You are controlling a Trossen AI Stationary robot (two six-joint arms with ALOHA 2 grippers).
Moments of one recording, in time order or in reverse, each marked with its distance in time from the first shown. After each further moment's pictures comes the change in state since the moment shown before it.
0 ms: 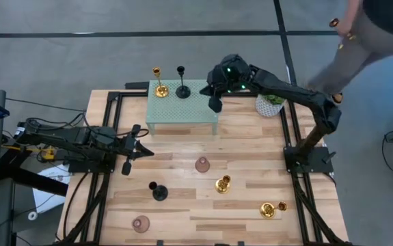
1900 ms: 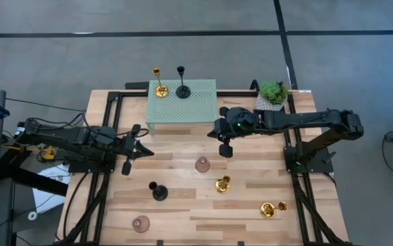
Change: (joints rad) left arm 0.000 0.000 0.000 0.012 0.000 0.000; right arm 0.410 -0.247 -0.446 0.168 0.286 0.140
